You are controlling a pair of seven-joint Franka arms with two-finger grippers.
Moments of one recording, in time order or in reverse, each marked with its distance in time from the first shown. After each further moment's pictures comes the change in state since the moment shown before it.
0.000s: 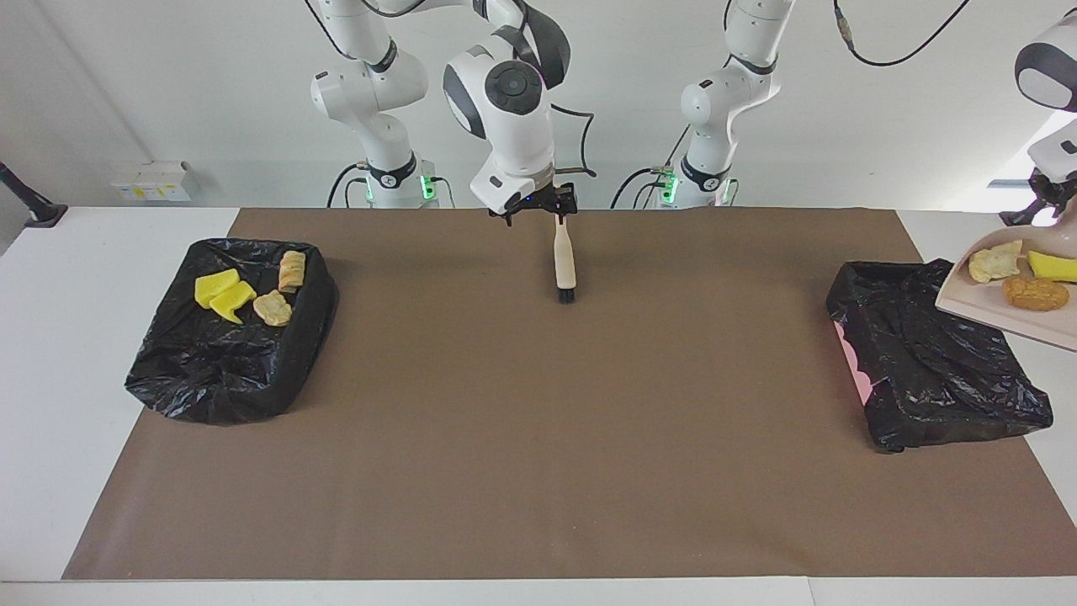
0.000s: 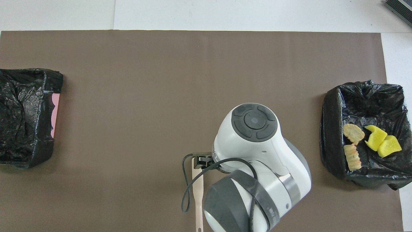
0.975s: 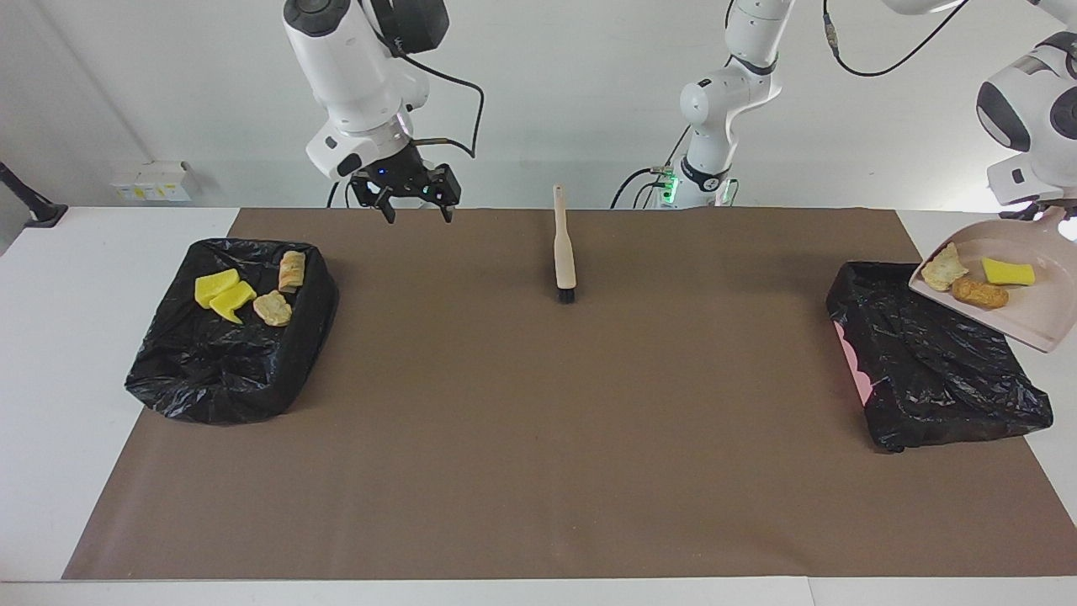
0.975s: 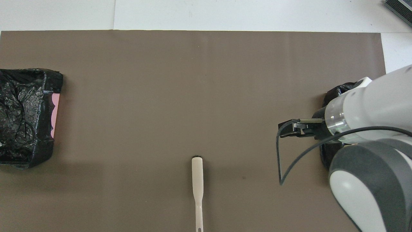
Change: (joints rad) left arm -0.048 -0.004 -0.018 -0.094 0.277 -0.037 0.053; right arm -0.342 -0.174 -0.052 0.017 -0.088 -0.074 -0.358
